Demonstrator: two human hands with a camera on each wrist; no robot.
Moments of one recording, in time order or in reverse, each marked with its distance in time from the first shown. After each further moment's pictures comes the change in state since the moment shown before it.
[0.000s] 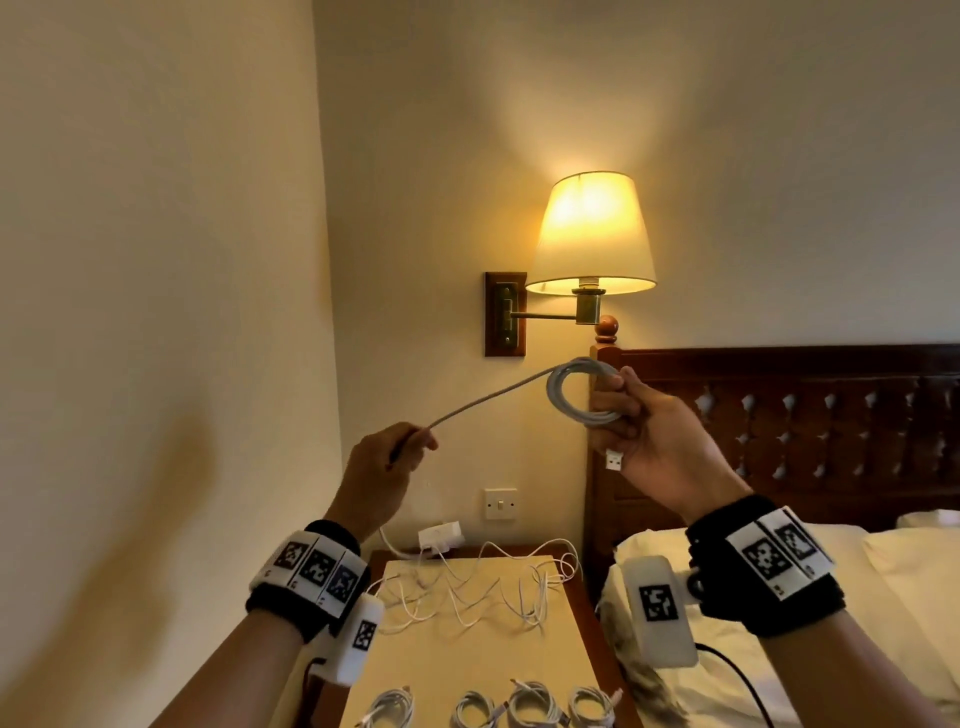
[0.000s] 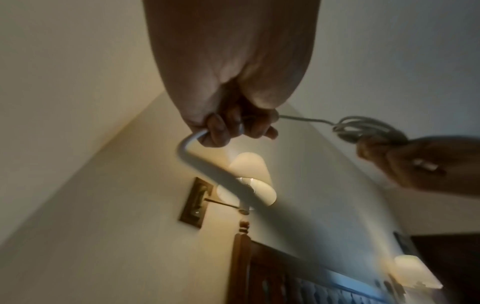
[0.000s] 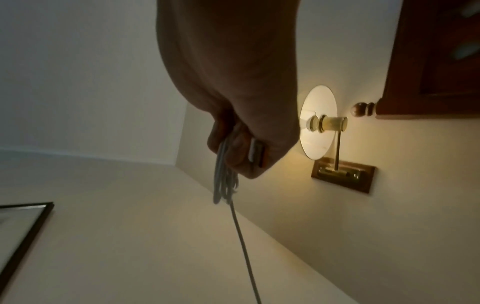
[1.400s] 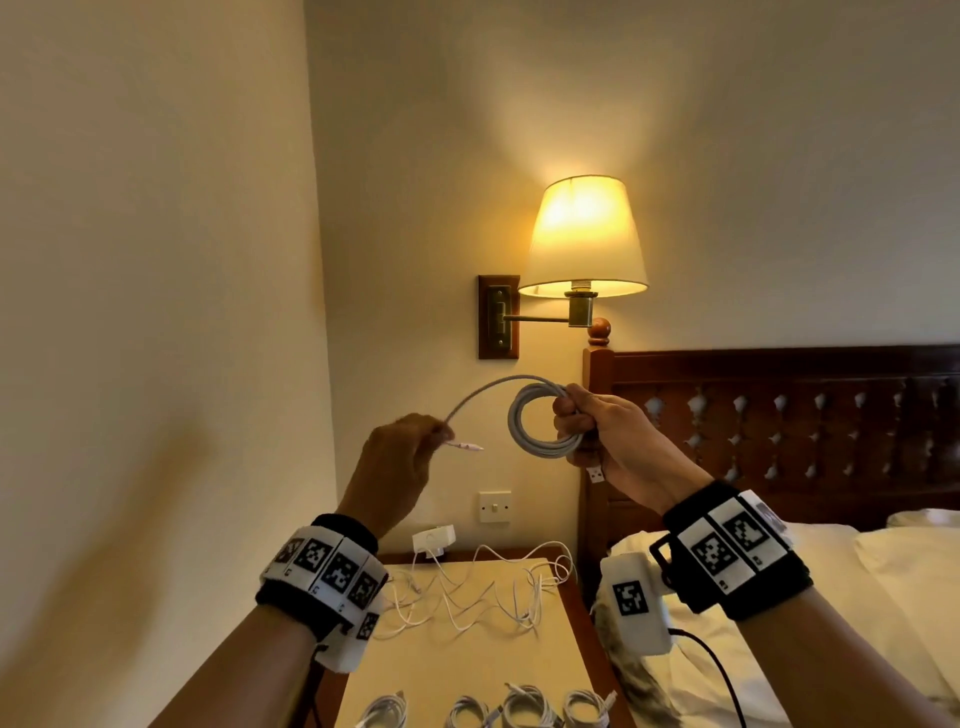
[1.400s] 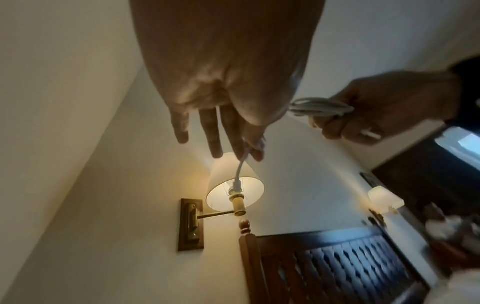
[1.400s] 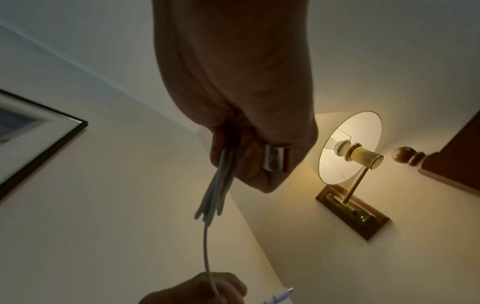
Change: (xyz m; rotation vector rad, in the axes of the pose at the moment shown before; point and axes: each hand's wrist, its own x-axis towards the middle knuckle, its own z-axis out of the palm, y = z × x) left_hand 0.009 0.022 0.013 0.284 -0.018 0.264; right_hand 0.011 0.009 0.009 -0.539 -0.019 0.046
